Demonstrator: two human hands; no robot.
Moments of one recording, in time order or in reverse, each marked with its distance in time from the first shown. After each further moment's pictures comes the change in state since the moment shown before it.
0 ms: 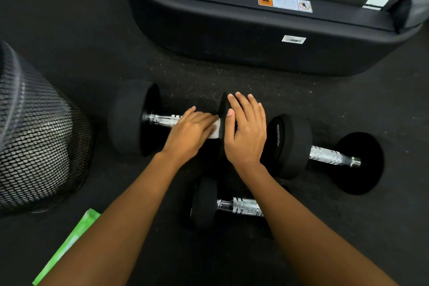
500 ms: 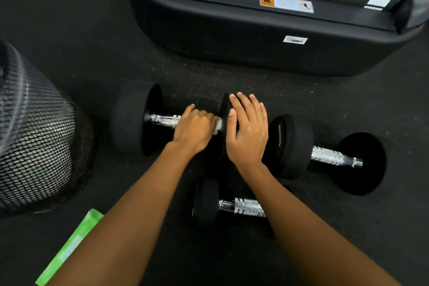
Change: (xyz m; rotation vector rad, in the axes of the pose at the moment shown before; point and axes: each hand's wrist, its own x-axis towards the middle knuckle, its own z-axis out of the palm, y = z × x) left_hand 0.022 0.012 -0.007 0.251 -0.256 -0.171; right_hand 0.001 0.000 0.000 0.001 0.003 0.006
